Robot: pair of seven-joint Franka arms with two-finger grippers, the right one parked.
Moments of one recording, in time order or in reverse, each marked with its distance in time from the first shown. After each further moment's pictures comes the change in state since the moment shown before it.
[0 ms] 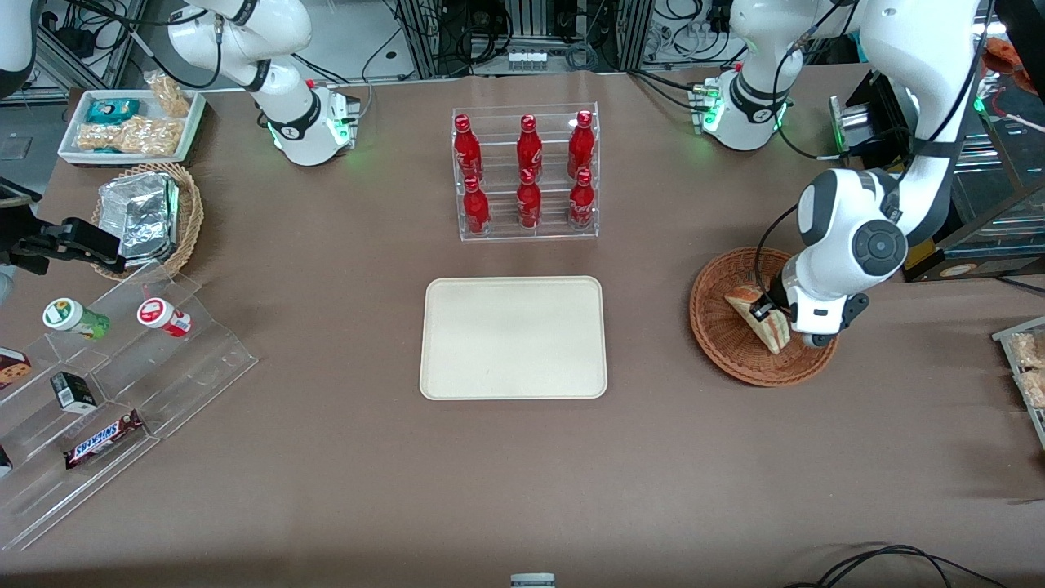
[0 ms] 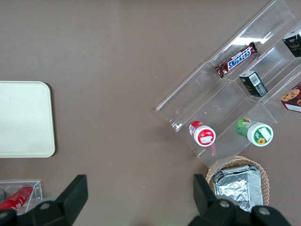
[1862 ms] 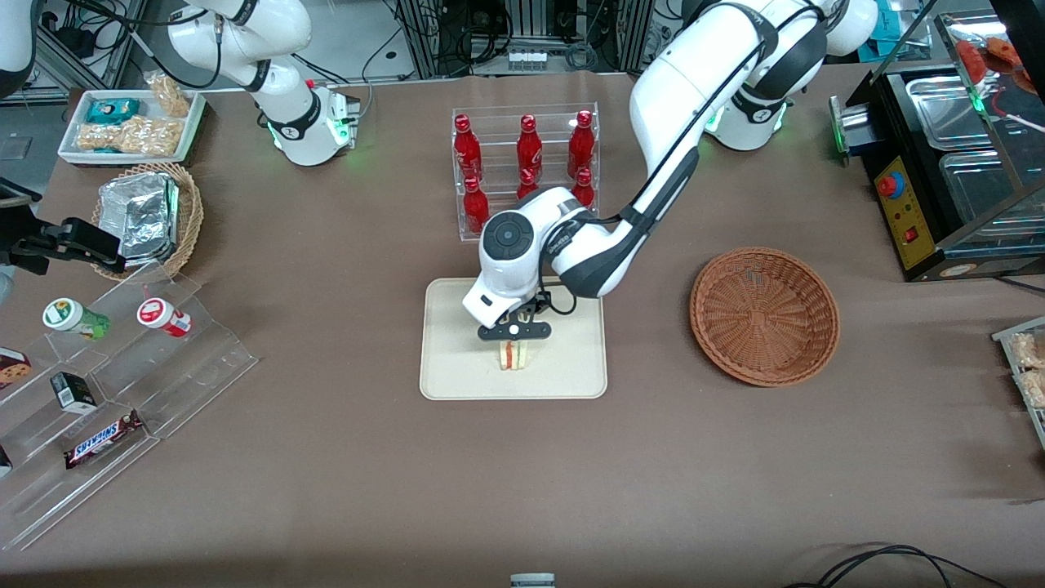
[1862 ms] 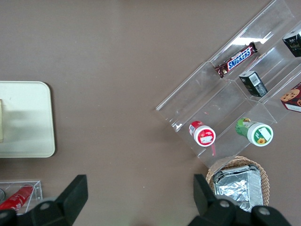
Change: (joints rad) arm -0.665 0.657 -0.090 0.920 0.210 -0.156 -0.150
